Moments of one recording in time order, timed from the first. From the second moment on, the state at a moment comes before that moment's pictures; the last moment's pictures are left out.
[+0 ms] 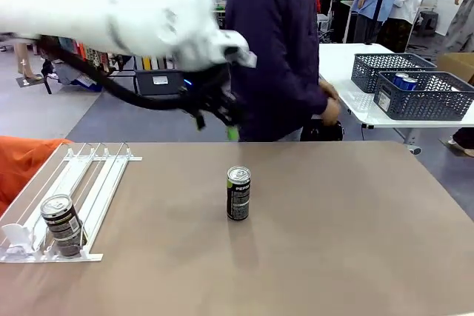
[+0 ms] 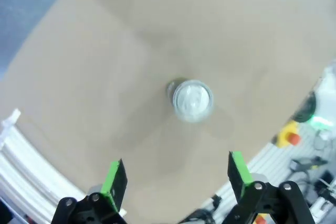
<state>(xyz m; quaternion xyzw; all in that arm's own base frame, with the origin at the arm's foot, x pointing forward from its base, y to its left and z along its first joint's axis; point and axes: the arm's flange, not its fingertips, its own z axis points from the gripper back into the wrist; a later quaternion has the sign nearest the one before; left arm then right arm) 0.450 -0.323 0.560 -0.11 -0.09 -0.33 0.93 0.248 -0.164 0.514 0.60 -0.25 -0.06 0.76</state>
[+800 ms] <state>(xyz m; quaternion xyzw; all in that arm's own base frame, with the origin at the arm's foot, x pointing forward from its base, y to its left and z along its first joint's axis) 0.361 0.077 0.513 -0.45 -0.20 -0.05 0.87 0.248 -0.164 0.514 0.60 -0.25 -0.06 0.76</state>
